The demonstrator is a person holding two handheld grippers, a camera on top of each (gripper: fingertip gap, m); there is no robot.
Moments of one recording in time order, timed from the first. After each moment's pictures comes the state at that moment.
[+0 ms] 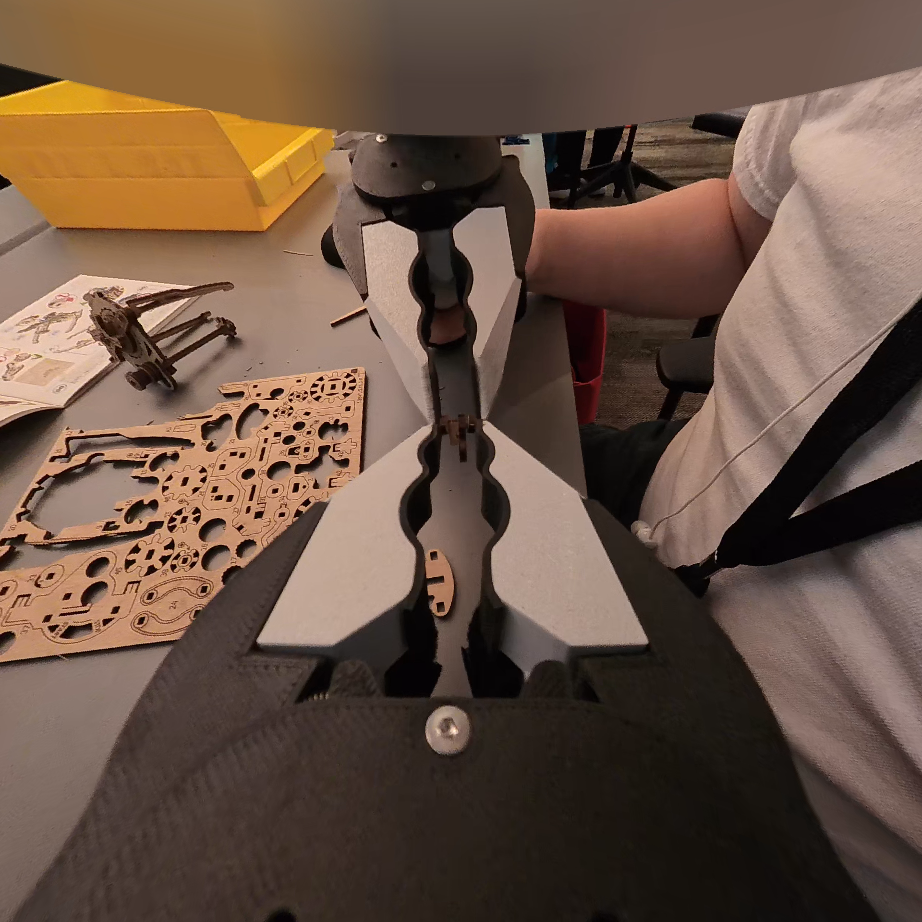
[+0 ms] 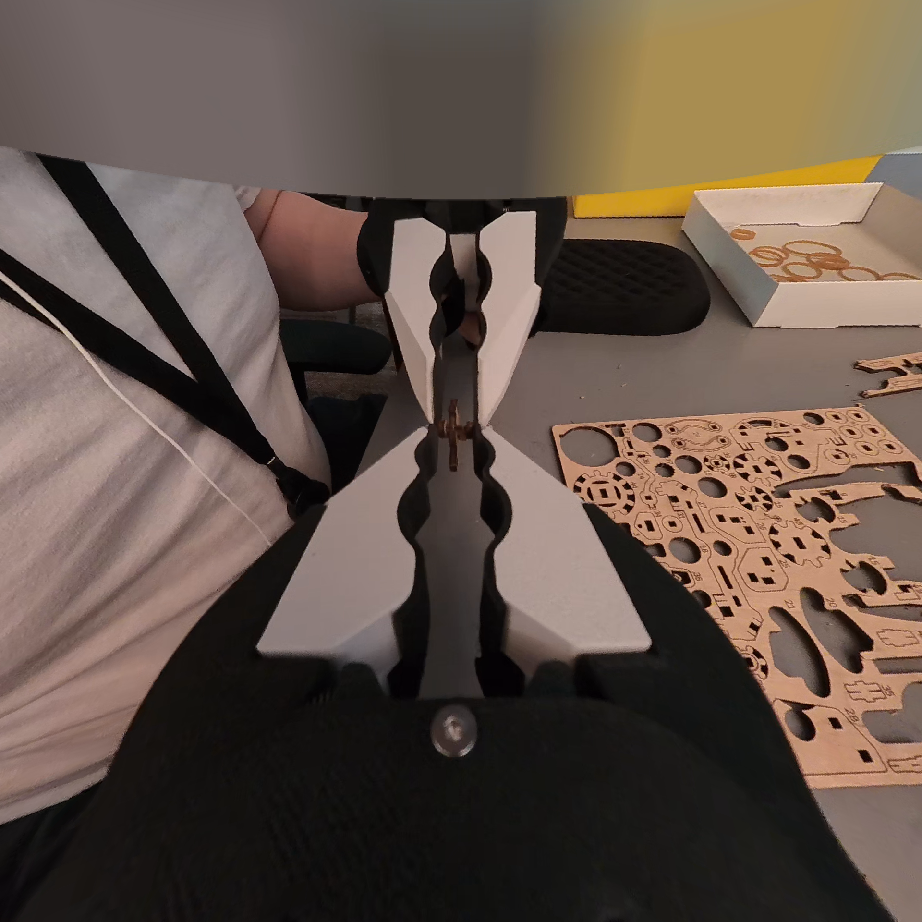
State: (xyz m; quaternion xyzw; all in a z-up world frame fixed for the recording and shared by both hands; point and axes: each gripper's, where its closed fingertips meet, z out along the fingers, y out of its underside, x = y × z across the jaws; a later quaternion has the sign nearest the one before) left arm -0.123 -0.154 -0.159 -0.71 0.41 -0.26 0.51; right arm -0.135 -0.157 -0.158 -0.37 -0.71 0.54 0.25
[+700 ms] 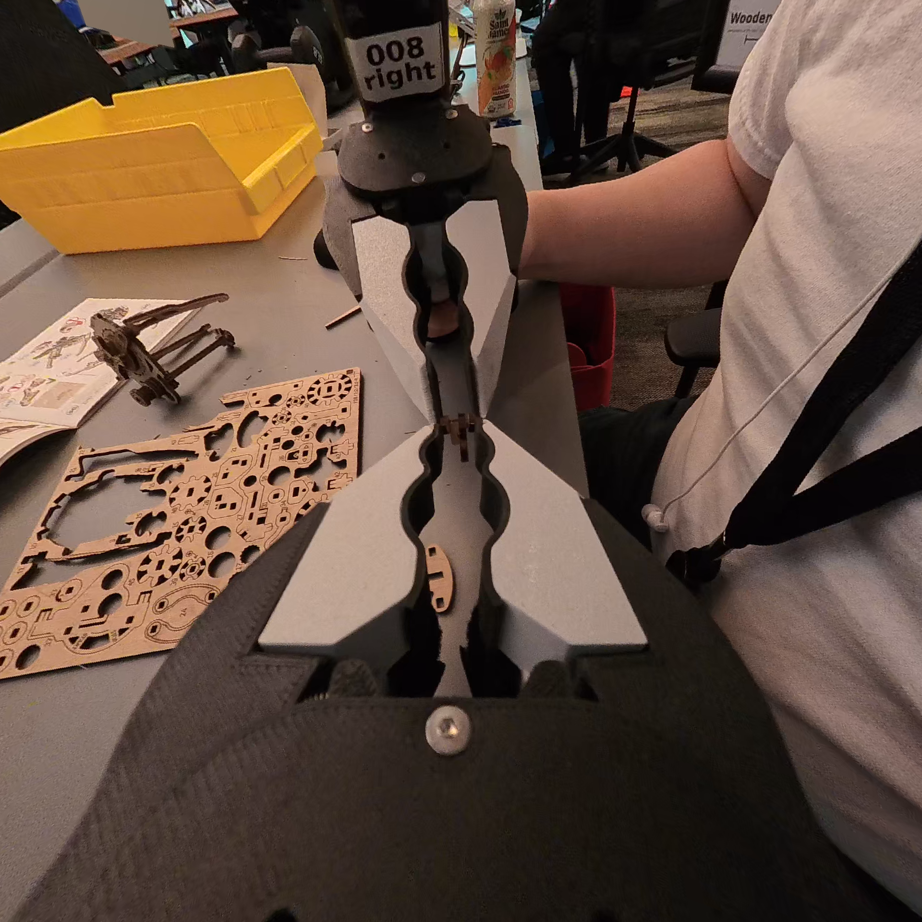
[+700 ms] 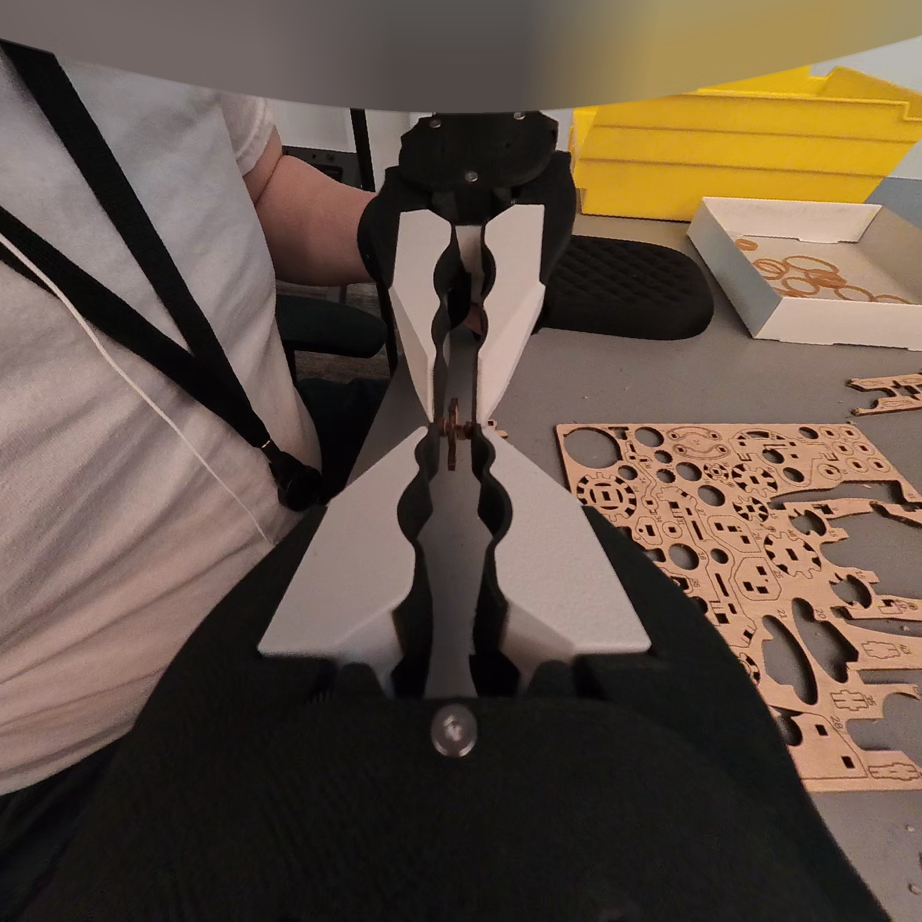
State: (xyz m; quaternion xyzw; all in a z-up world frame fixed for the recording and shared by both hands) left arm -0.121 -0.158 -0.163 -0.70 0.43 -0.23 0.52; right arm -0.133 -0.162 -0.162 -0.35 -0.73 0.52 0.27
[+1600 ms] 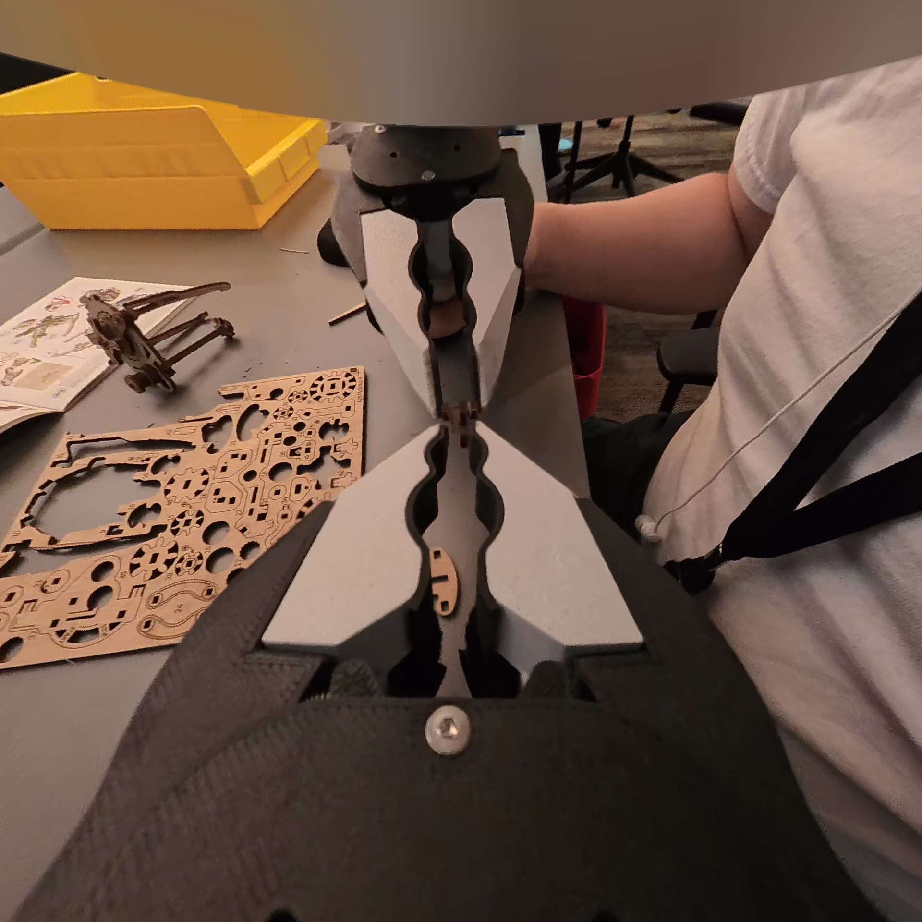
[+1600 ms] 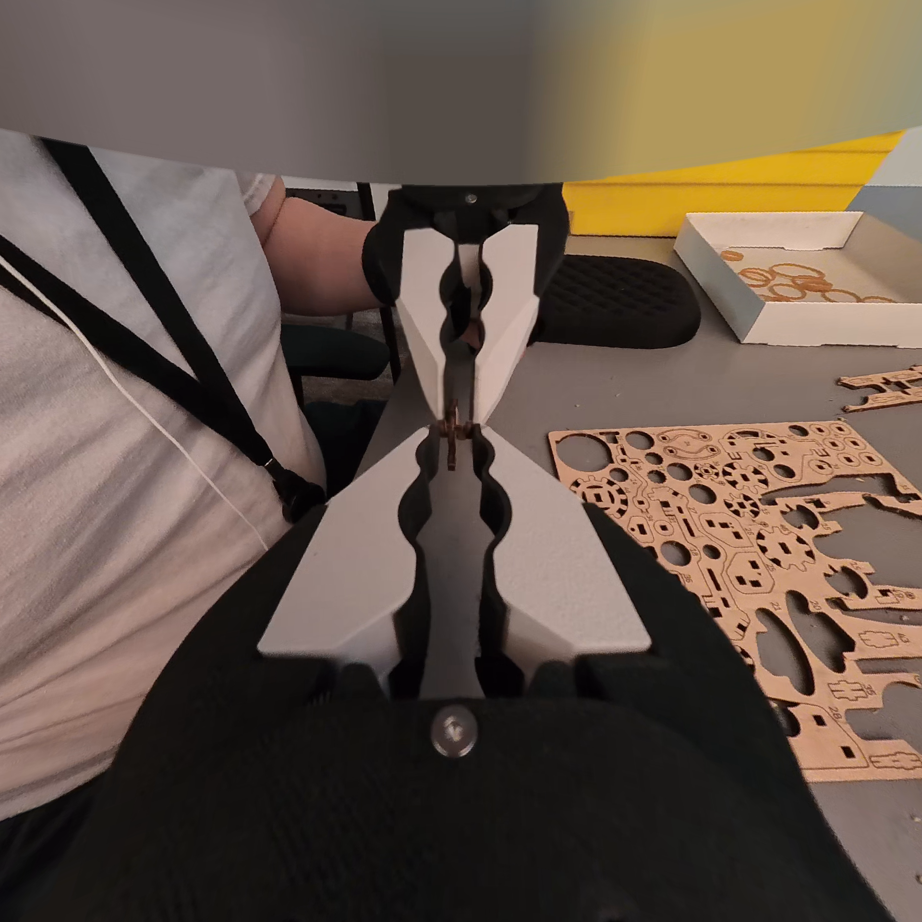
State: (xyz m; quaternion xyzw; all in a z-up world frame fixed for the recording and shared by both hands) left arm -0.124 -0.153 -0.160 -0.71 0.41 -0.25 0.51; right arm -0.132 -0.156 -0.154 -0.36 -0.71 0.55 0.26
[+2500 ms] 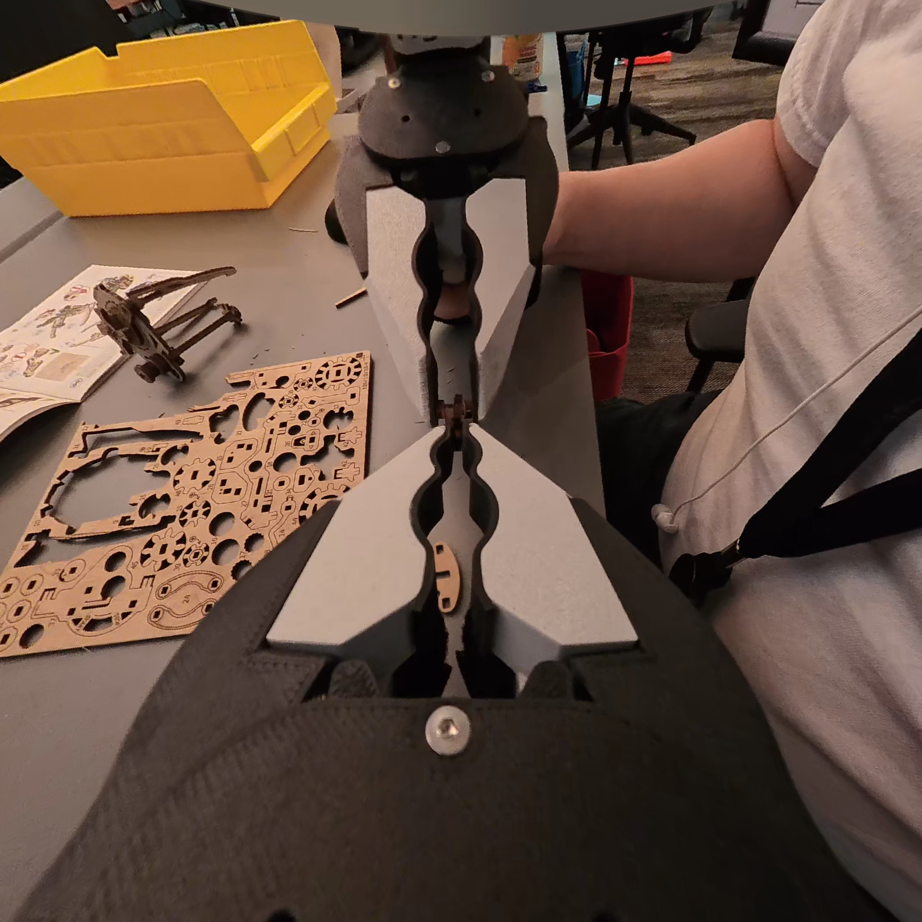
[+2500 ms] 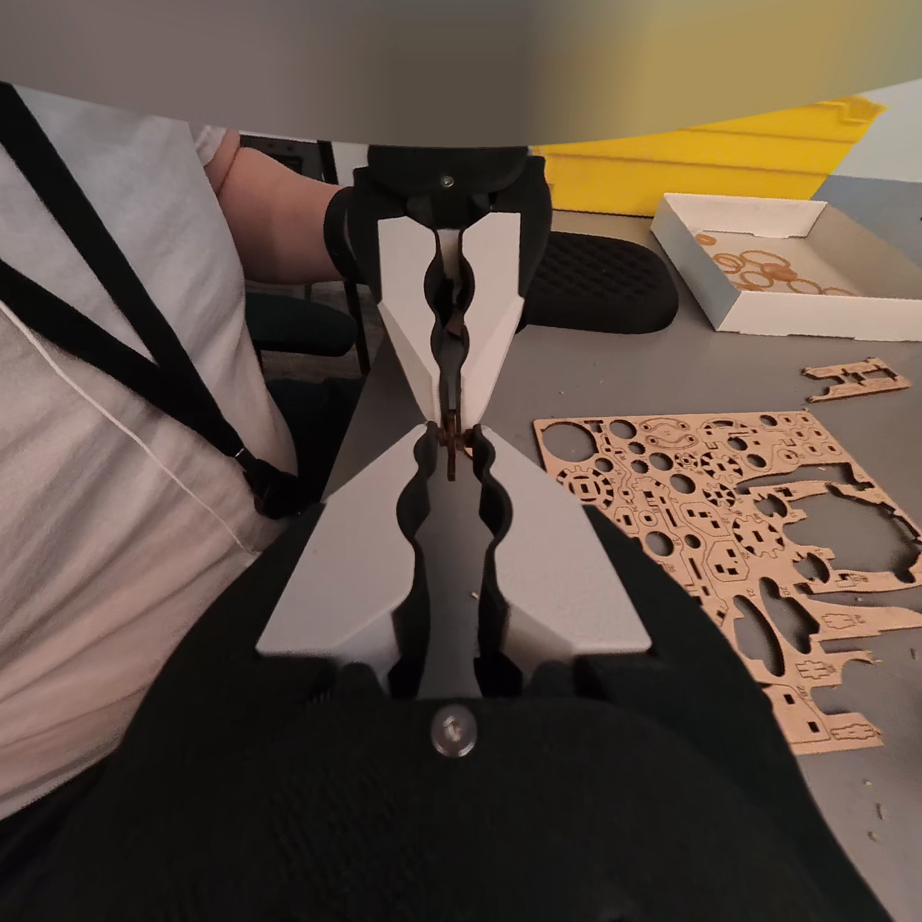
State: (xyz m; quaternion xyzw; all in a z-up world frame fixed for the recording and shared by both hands) left arm -0.121 -0.151 -0.168 -0.72 0.42 -0.22 0.50; right arm -0.137 -0.155 -0.161 -0.37 -0.72 0.50 0.29
